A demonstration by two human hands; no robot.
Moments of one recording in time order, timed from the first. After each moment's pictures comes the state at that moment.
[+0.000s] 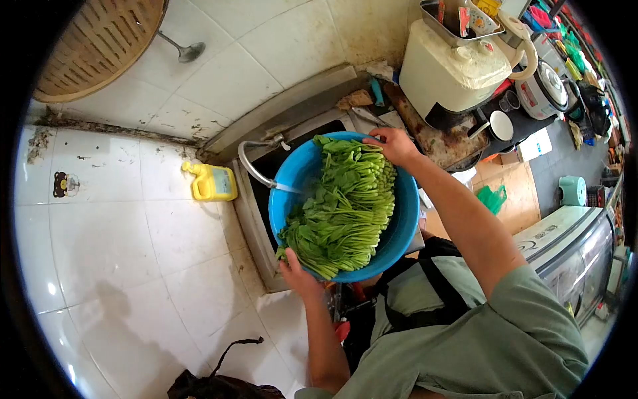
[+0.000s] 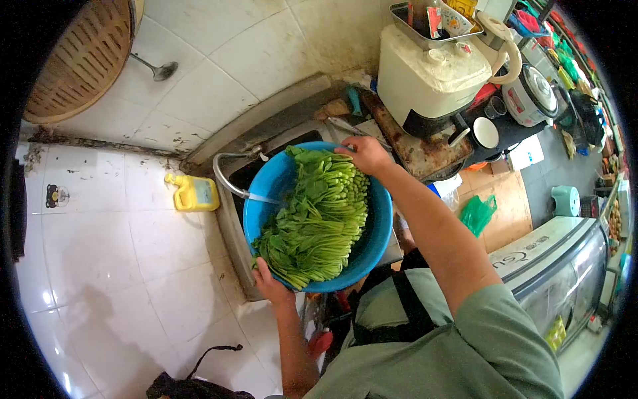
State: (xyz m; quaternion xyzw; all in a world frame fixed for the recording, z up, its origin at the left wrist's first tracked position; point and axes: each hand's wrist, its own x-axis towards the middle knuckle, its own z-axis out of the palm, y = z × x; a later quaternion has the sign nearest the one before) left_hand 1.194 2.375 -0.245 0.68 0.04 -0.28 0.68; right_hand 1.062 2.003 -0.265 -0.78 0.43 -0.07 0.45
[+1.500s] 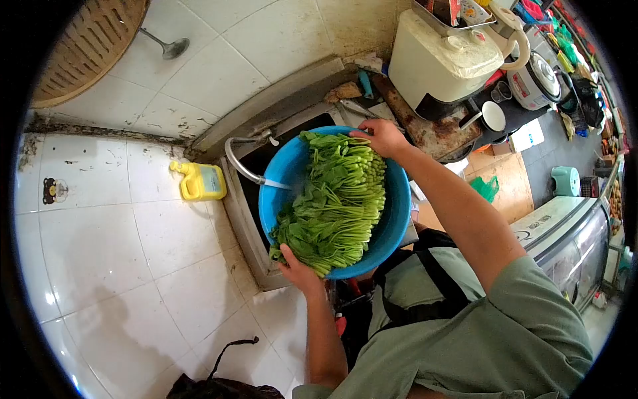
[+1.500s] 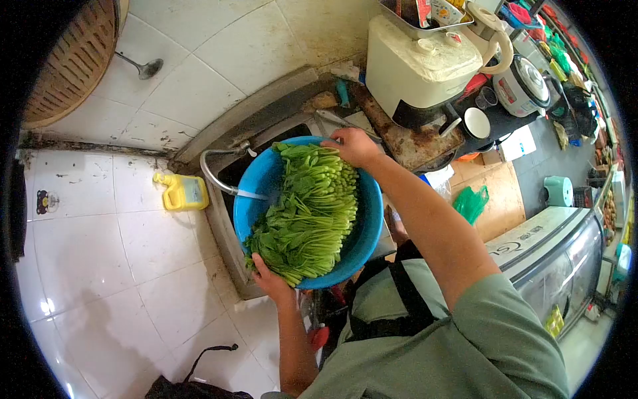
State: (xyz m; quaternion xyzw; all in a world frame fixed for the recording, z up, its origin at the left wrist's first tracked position) left_hand 1.177 2.359 -0.243 0.73 0.13 -0.22 0.63; right_hand 1.069 2.005 -0.259 -0.78 0.45 -0.04 0.43
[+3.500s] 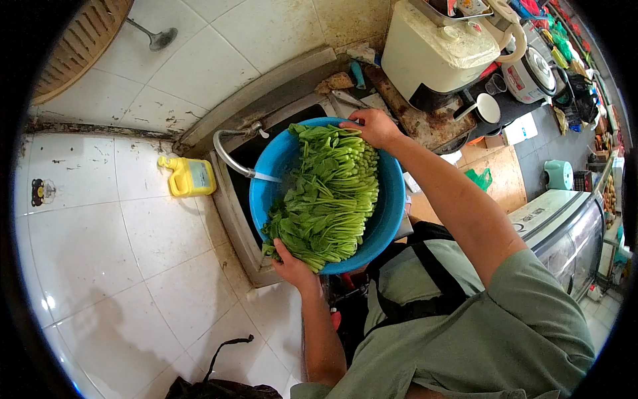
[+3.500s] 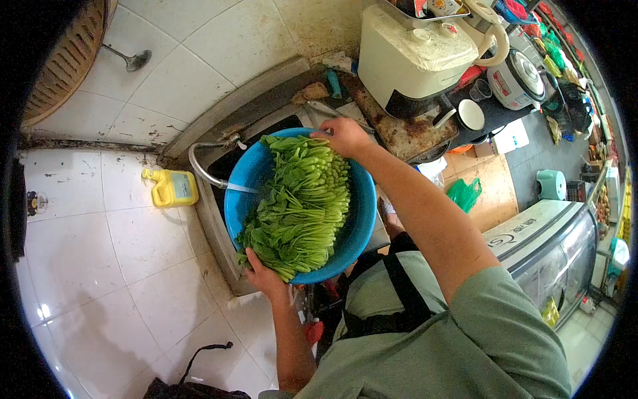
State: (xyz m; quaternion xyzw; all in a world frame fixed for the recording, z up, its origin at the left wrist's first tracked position) left_hand 1.174 2.358 -0.249 0.68 0.16 -0.21 0.69; right_hand 1.074 2.007 -0.254 -0.79 0.44 -0.03 0.42
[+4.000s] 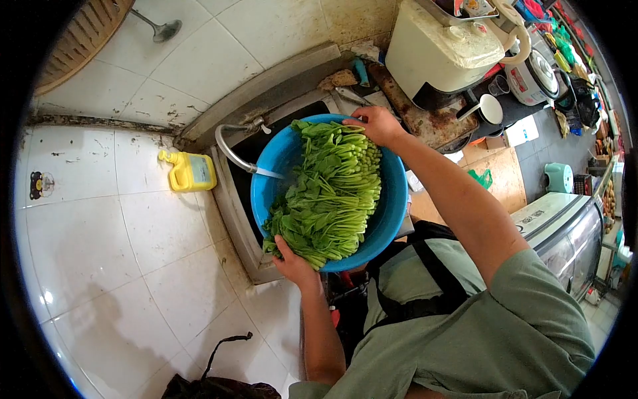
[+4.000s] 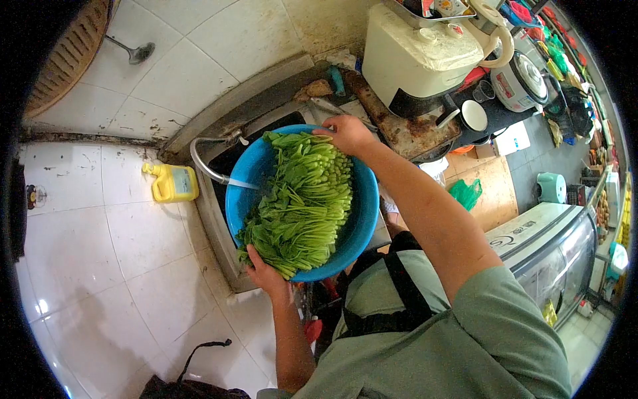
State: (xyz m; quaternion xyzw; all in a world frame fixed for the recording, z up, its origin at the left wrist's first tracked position) left_hand 1.173 2.356 -0.245 0.70 0.19 -0.19 0.67; right_hand 1.076 2.006 -0.260 -0.79 0.44 -0.04 0.42
